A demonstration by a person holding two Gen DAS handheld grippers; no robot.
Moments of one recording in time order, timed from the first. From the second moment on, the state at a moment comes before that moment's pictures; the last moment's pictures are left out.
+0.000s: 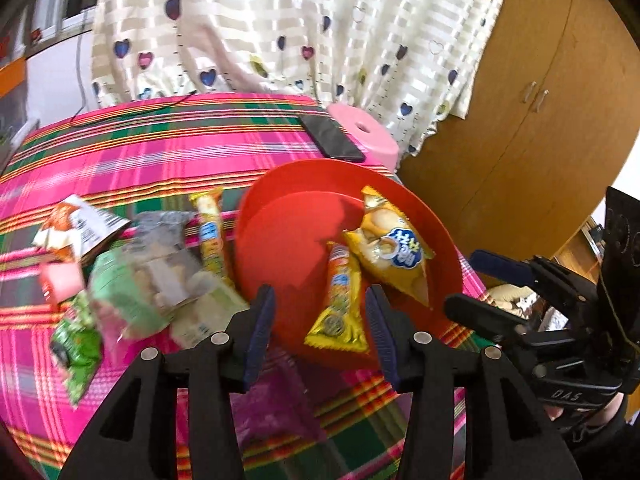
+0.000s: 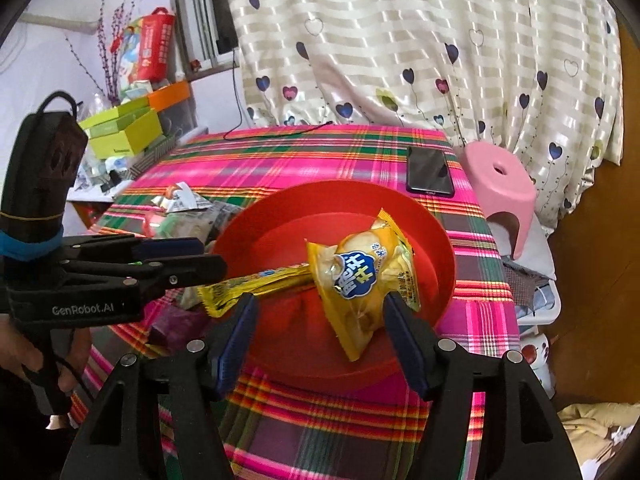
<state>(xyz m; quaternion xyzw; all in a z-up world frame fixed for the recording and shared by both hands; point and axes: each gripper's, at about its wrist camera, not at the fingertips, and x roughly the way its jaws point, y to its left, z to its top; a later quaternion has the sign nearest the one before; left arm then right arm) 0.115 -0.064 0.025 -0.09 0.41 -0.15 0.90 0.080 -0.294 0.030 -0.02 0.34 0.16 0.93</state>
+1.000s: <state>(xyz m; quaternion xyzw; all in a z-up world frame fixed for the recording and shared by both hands) 0.063 -0.024 -0.002 -0.04 0.40 -0.12 0.91 0.036 -0.244 0.028 -0.04 0.33 0.22 0.92</state>
